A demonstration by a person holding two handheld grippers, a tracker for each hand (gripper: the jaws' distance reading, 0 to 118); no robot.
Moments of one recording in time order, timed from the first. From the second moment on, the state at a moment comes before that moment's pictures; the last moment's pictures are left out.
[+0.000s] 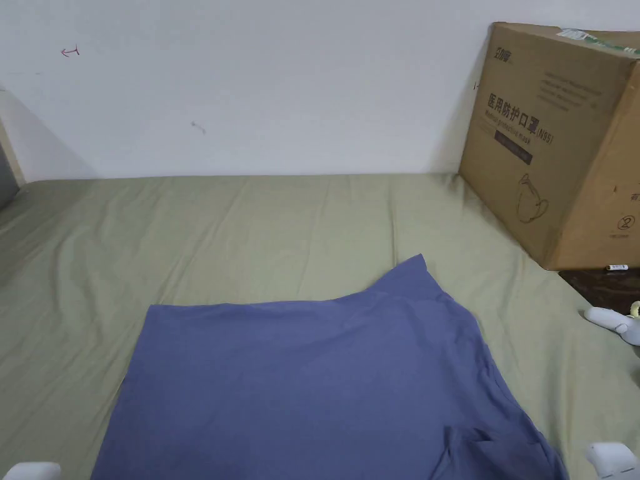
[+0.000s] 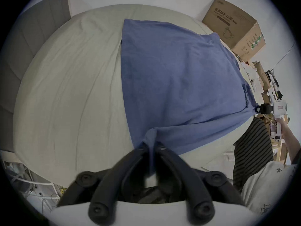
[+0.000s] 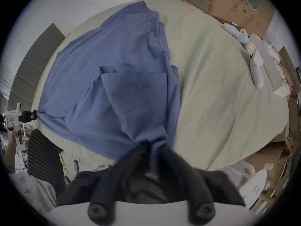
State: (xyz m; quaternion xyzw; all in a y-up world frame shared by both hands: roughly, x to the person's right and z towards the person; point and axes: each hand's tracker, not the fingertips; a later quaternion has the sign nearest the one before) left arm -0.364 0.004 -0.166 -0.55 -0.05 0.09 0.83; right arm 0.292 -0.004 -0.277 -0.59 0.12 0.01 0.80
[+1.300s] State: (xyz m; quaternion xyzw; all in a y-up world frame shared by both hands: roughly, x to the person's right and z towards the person) left arm -0.355 0.041 -0.201 -0.59 0.06 0.12 0.80; right arm 0.194 0.113 -0.262 -0.24 0.14 -0.18 0.94
